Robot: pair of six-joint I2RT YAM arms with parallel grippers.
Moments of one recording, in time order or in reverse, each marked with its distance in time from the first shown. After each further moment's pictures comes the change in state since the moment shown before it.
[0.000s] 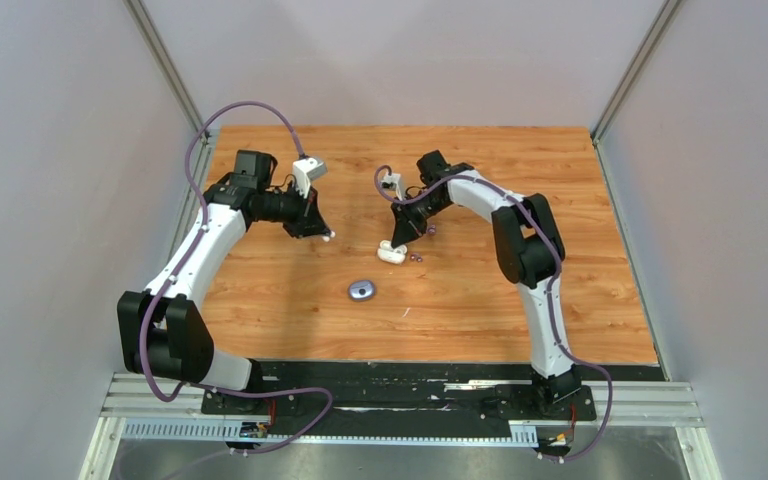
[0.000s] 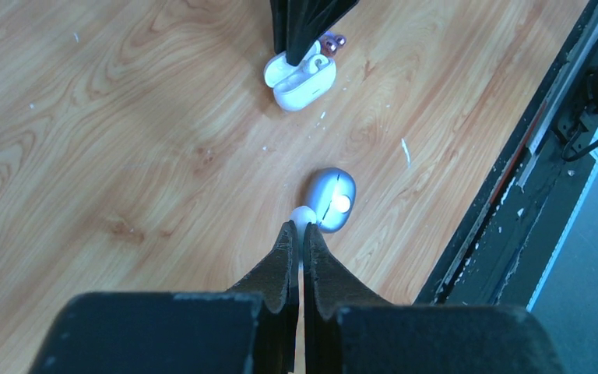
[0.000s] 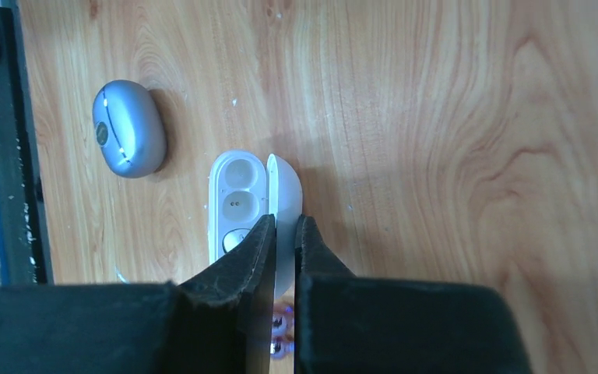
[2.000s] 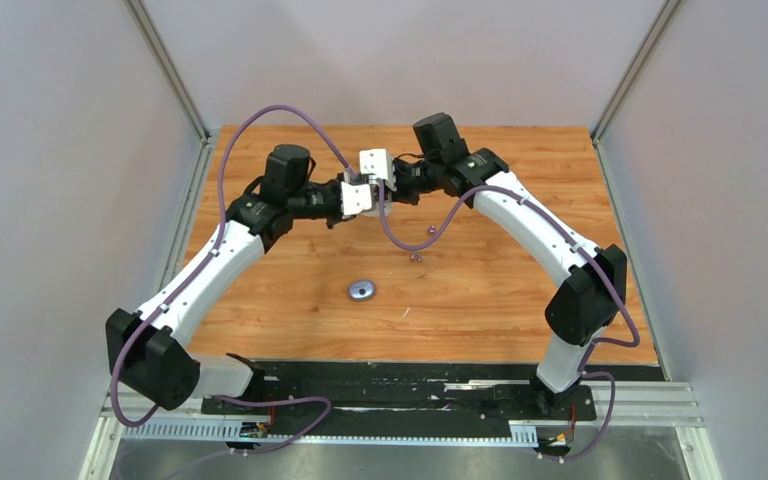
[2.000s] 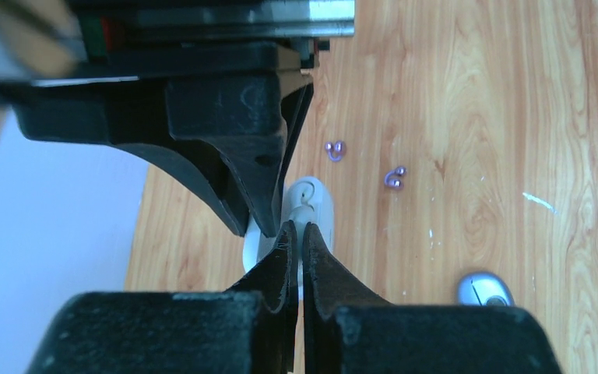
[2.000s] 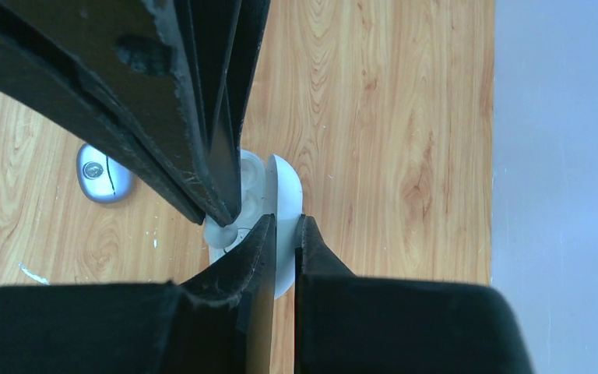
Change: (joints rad) left arm -0.317 -0.103 0.016 0.350 -0.028 0.528; right arm 0.184 -0.558 -0.039 0.091 0.299 -0.383
